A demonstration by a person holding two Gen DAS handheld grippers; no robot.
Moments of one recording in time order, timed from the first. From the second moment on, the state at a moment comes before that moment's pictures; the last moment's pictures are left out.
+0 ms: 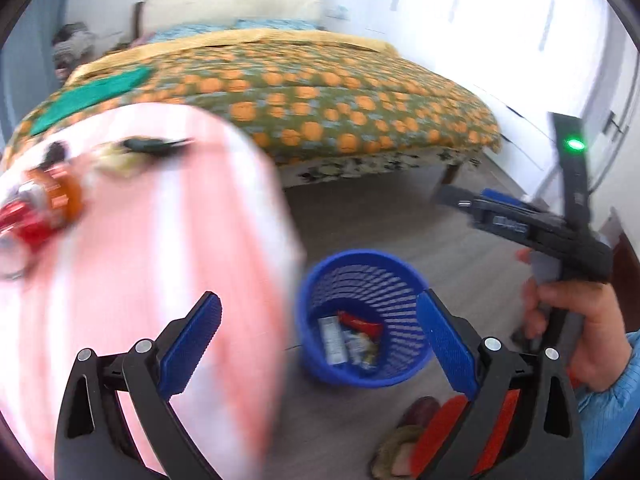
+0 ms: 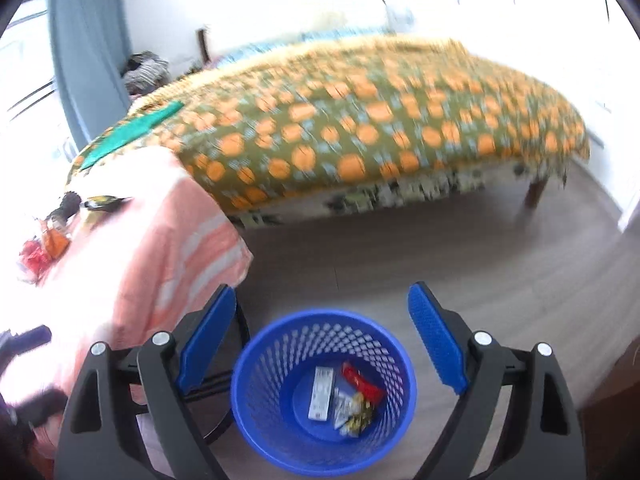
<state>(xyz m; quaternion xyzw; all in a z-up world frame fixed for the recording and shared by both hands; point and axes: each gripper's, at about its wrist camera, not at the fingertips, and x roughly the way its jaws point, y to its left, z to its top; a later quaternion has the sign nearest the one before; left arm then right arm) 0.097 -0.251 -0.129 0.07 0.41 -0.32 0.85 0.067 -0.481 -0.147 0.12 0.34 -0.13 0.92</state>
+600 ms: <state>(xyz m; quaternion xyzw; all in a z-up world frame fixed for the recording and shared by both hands) 0.151 -0.014 -0.148 0.08 0.44 -0.14 0.88 0.110 -0.239 -0.134 0.01 0.38 0.04 0.92</state>
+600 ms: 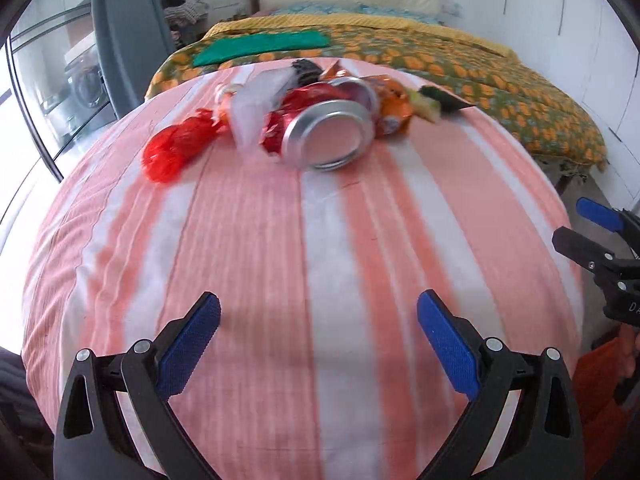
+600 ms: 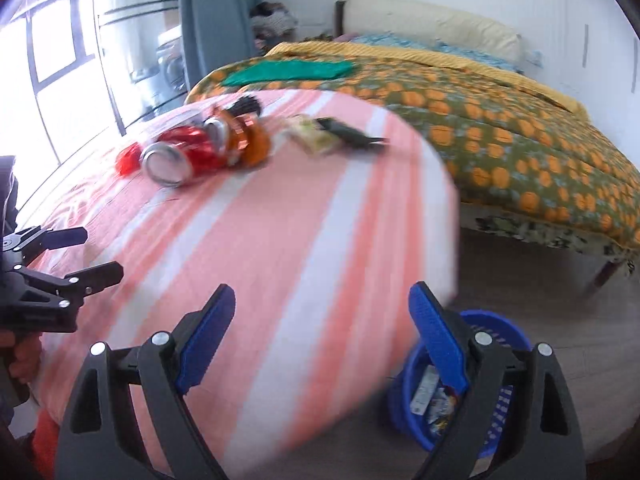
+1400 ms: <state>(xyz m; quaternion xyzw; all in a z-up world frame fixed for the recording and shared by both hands) 0.233 0.069 -0.122 0.09 0.41 -0.15 0.89 0.173 -0.153 -0.156 -0.02 0.44 0.07 0.90</state>
